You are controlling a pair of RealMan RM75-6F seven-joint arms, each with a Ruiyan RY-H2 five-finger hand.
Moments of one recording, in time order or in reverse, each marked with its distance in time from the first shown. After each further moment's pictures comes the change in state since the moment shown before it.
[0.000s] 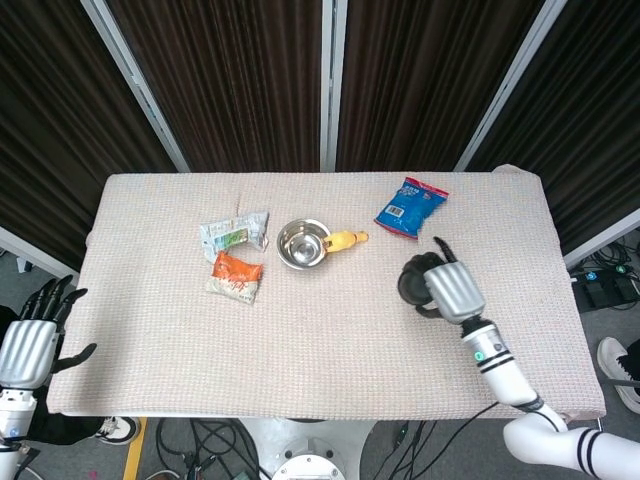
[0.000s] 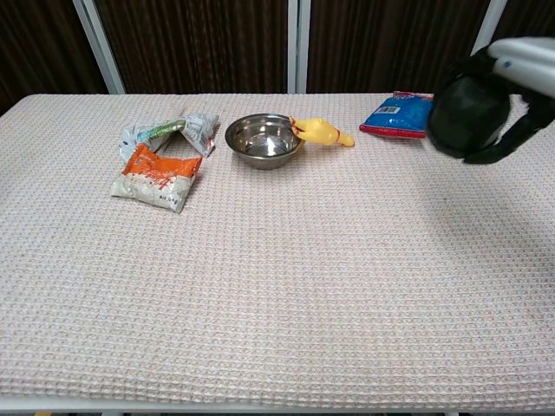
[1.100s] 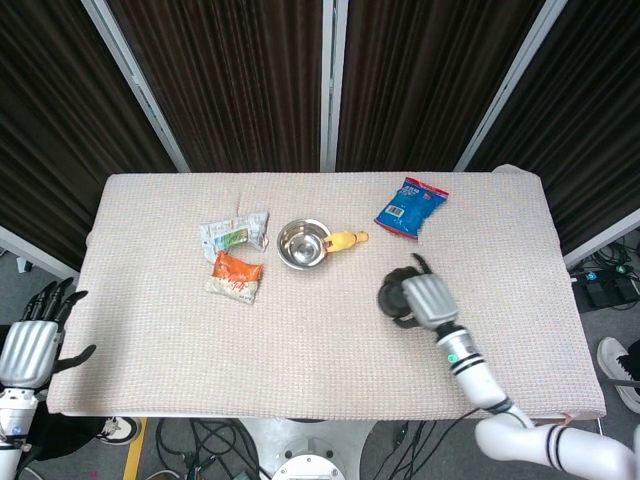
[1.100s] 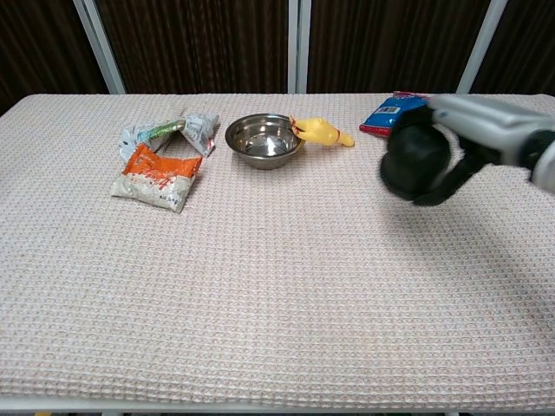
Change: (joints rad) left arm -0.008 -0.018 0.004 0.030 -0.019 -0.041 0.001; right arm 0.012 -0.073 -0.006 0.033 0.160 -0.030 -0.009
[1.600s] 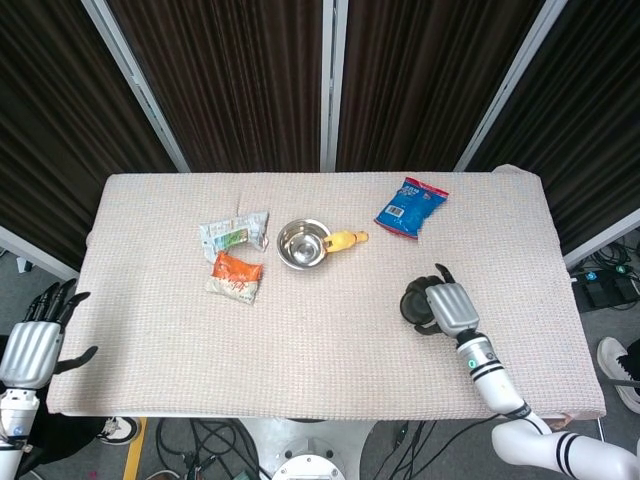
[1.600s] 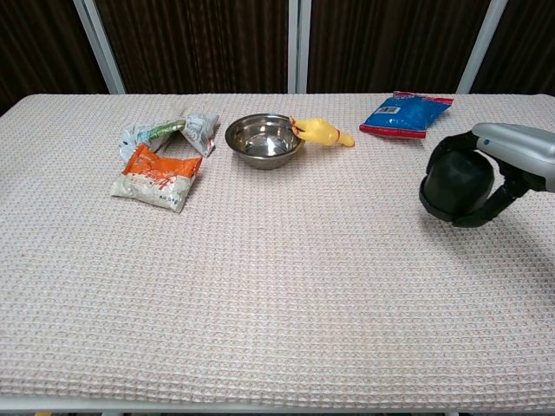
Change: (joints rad) left arm 0.001 -0.002 0.006 0.004 0.005 -0.003 0.000; right arm -0.049 -0.035 -0.062 0.141 -0.057 -0.002 0.129
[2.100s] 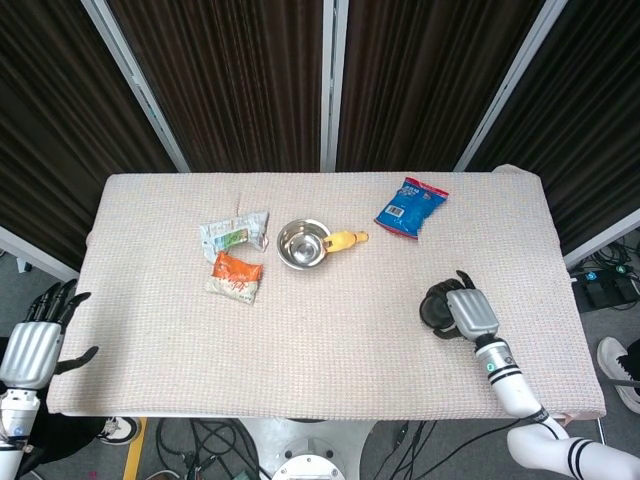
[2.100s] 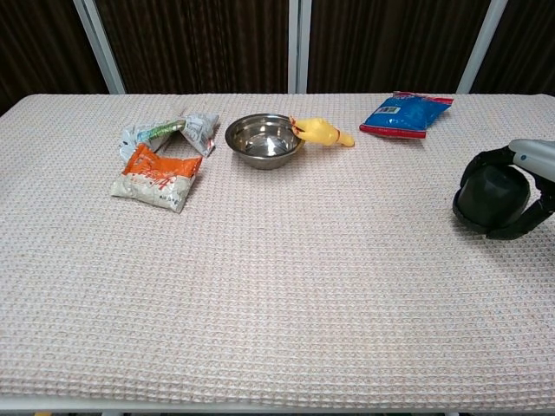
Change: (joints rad) left arm 0.001 -0.002 -0.001 0.008 0.004 0.010 -0.002; right arm -0.035 -0.004 -0.031 0.106 -0.035 -0.025 0.117
